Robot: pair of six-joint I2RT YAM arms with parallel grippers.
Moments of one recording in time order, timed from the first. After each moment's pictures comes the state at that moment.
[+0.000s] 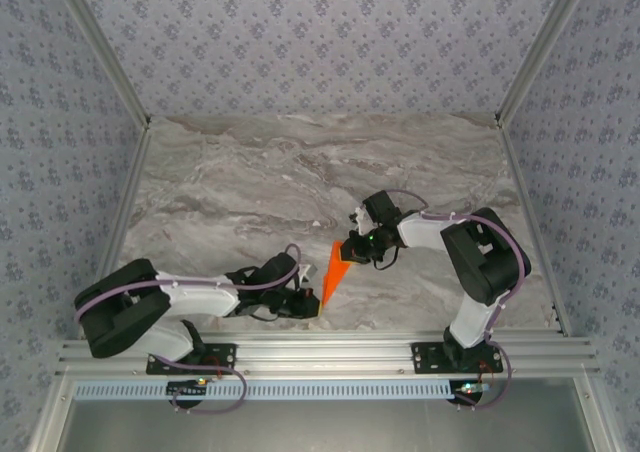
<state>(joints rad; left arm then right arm) -1.02 1.38 0.40 0.13 0.40 -0.91 0.52 1.76 0.83 -0.24 -0.61 0.53</state>
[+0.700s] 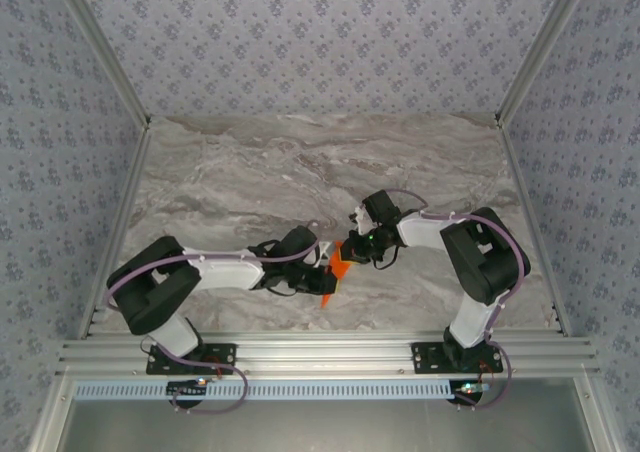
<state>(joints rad) -0.94 1.61 0.68 0.04 0.46 -0.75 0.52 1.76 0.84 -0.26 -0.60 0.53</state>
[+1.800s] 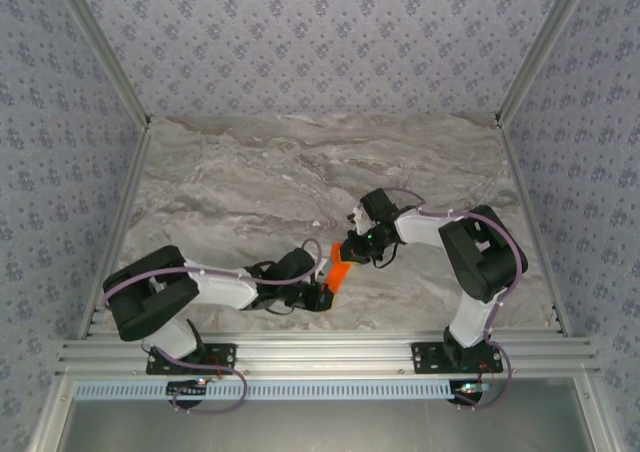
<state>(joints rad) -1.06 1.55 0.49 0.22 0.34 -0.81 0.52 1.78 0.88 -0.34 -0.60 0.49</state>
